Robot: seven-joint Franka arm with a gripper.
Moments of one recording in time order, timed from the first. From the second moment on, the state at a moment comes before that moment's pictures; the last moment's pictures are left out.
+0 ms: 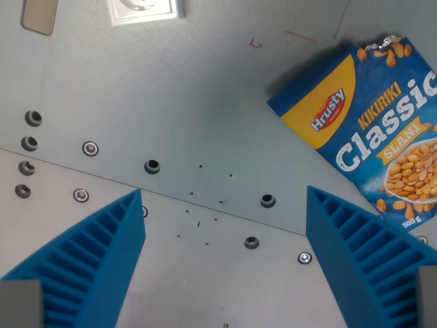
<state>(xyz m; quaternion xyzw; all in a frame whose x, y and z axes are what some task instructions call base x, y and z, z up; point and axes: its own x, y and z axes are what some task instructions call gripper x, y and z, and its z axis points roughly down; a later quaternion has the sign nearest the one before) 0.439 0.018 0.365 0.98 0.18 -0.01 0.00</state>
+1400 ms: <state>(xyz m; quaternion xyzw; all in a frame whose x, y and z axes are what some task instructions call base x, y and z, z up) 0.431 0.016 0.360 0.98 0.18 -0.05 0.00</state>
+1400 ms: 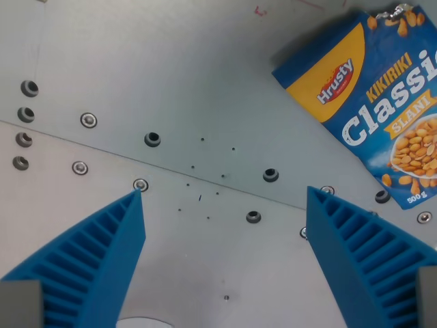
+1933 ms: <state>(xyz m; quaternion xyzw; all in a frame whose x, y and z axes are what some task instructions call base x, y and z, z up) 0.432 0.015 0.360 0.98 0.18 -0.08 0.01</state>
